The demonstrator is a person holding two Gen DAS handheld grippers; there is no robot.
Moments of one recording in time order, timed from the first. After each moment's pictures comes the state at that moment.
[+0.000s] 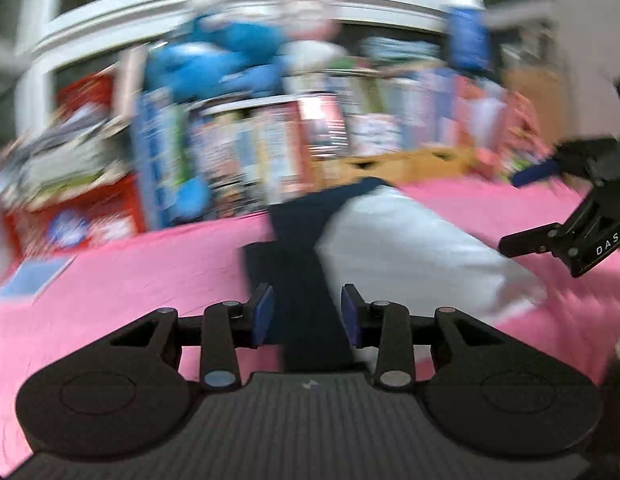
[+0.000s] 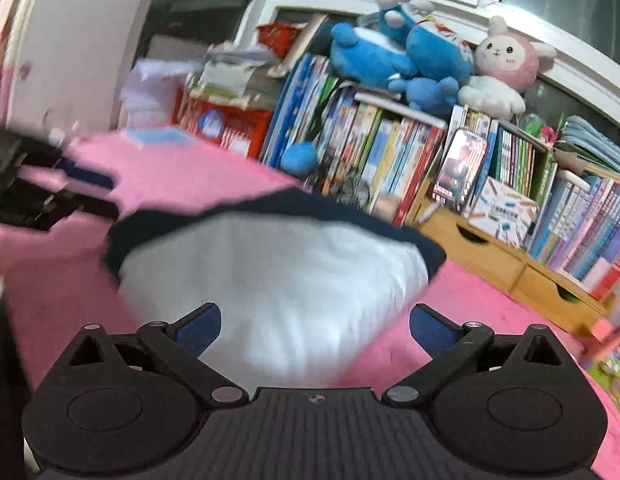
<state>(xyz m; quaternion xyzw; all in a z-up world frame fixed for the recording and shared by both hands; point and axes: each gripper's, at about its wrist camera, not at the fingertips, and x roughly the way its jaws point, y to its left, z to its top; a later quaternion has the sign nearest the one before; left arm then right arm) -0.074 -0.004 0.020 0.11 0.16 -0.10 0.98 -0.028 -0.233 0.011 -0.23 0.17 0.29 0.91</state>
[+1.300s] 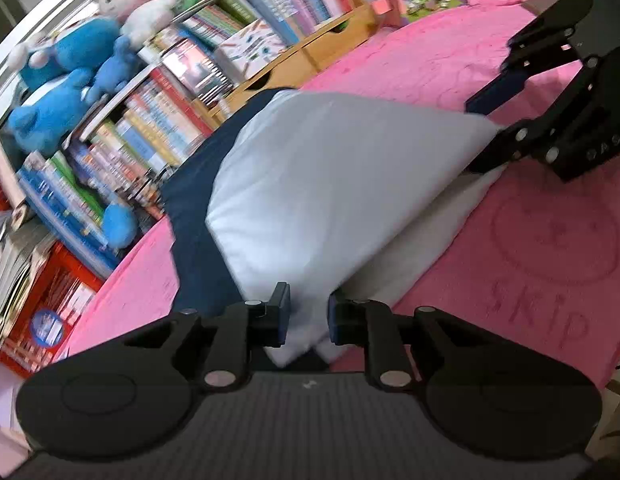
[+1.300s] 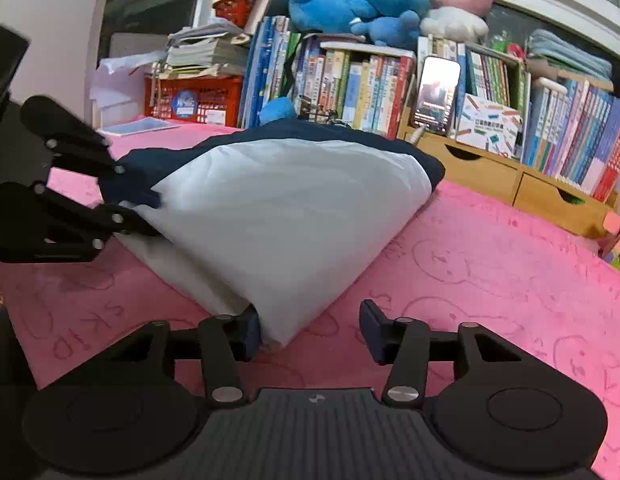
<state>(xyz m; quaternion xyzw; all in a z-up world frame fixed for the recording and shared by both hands) -0.025 -0.058 -0.023 0.33 0.26 -0.11 0.90 -0.029 -0.246 -0.046 -0.13 0.23 0.26 0.93</state>
